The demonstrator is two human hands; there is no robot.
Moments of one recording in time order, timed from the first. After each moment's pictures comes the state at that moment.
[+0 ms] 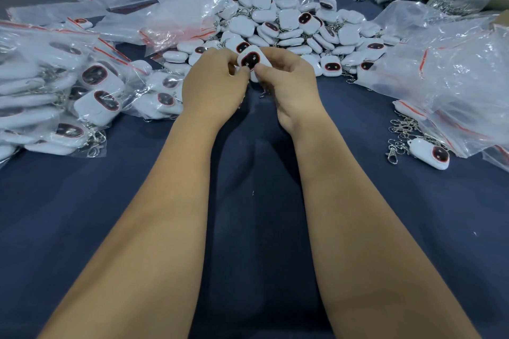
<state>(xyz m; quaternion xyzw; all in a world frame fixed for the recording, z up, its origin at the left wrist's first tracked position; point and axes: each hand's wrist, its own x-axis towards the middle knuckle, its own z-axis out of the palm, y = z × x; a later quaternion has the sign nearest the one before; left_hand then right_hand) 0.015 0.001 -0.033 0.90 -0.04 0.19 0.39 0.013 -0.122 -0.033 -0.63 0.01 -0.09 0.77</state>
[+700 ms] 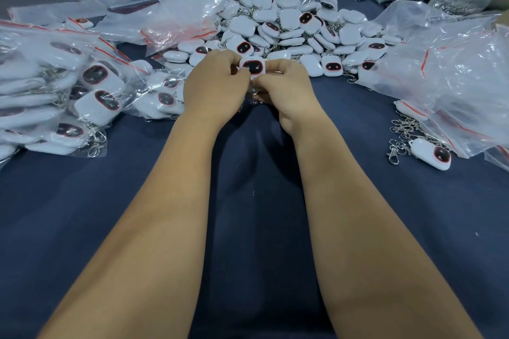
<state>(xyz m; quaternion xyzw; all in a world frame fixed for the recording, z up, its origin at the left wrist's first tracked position) 0.016 0.001 -0.034 0.91 -0.04 0.18 0.38 0.016 -0.120 -0.036 -0.68 0.04 -0.04 0.73</state>
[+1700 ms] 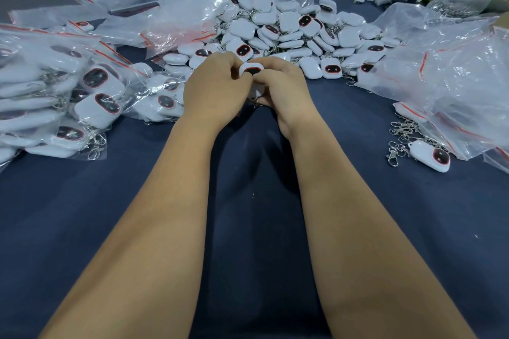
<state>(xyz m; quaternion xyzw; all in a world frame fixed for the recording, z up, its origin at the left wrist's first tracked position) 0.015 0.001 -0.034 0.90 -0.06 0.19 0.38 0.011 -0.116 -0.030 -0.67 0.02 -0.03 0.74</state>
